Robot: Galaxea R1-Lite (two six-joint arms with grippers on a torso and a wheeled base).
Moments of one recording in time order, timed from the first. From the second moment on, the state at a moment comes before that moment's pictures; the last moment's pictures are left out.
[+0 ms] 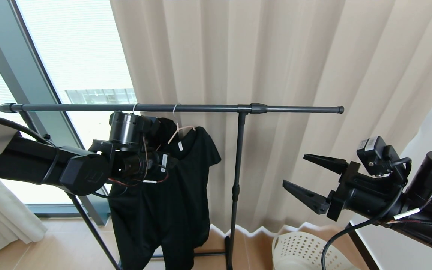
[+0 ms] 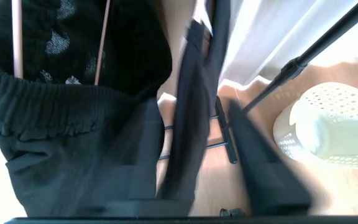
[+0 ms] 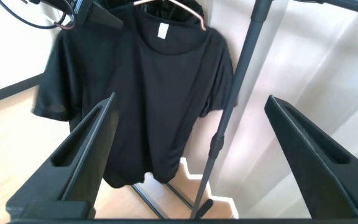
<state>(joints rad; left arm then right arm) -0.37 1.93 -1.07 -0.29 0.17 -0.04 0.37 1.65 -0.34 -1.21 0.41 -0.07</state>
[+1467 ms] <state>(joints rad) -0.38 1.40 -0.65 -0.29 0.11 0.01 0.37 1.23 -0.45 -0.48 0.10 -0.06</state>
